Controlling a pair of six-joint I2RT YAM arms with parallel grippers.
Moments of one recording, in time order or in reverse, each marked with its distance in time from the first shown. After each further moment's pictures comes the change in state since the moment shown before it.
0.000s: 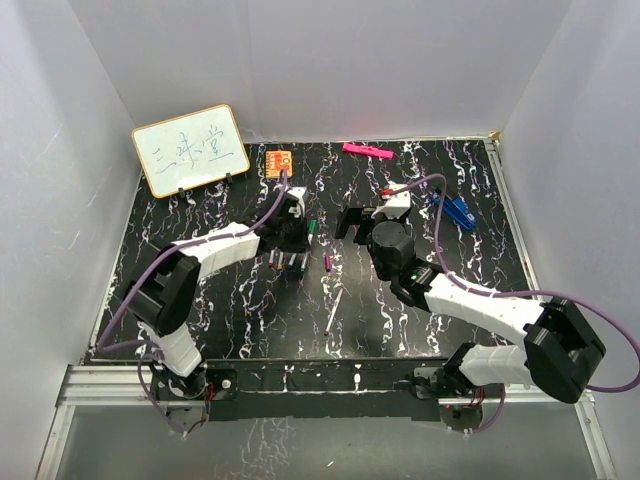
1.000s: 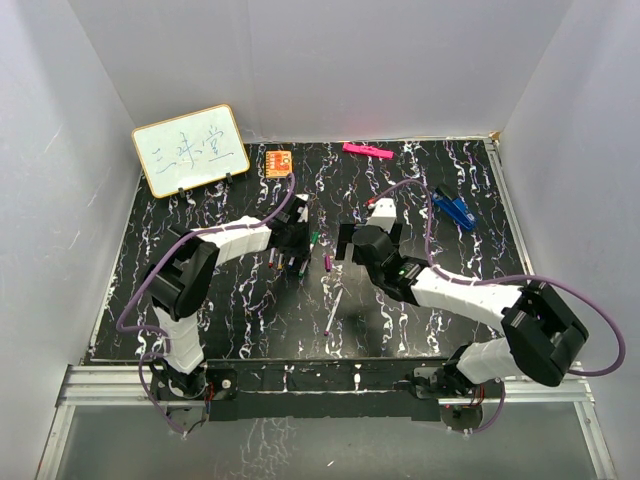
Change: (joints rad) left arm 0.000 0.158 0.108 -0.116 -0.015 -0.043; right arm 0.000 0.114 0.028 -0.291 -0.033 0.148
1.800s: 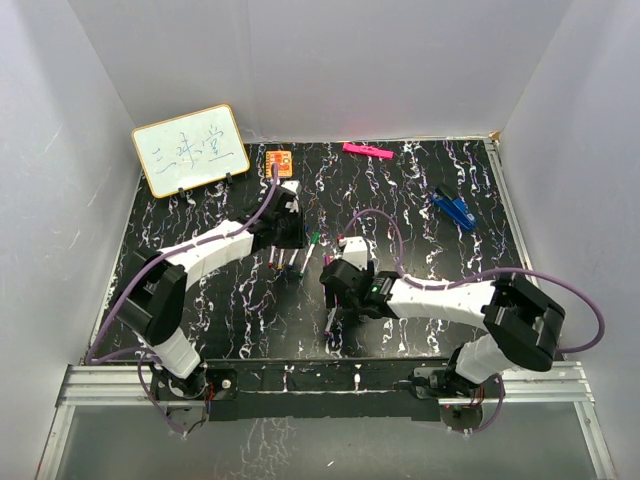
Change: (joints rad) left arm 0.000 -0.209 -0.045 -0.007 -0.043 -0.015; right arm 0.231 0.102 0.061 -0.429 -0.105 0.279
